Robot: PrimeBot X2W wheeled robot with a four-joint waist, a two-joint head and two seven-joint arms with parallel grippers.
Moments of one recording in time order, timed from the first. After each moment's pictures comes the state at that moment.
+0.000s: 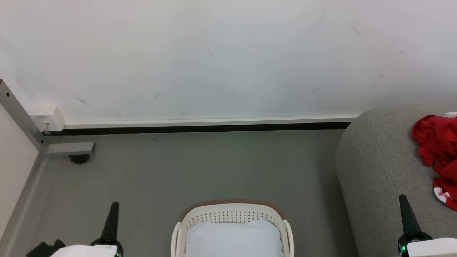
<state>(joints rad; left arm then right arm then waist) -0.07 0.04 0.09 0.26 -1.22 -0.12 0.01 -0.08 -0.07 -0.03 0.25 1.27 0.13 0.00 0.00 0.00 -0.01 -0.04</state>
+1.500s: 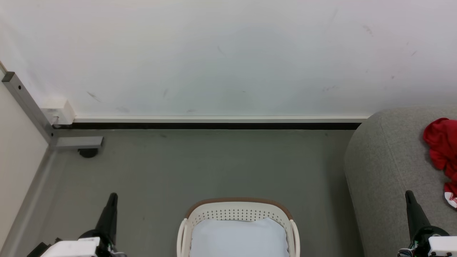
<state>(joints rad) -0.10 0.05 0.11 0.25 -1.57 -0.13 0.10 -0.10 -0.06 -0.10 0.25 1.57 0.13 0.10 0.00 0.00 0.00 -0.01</state>
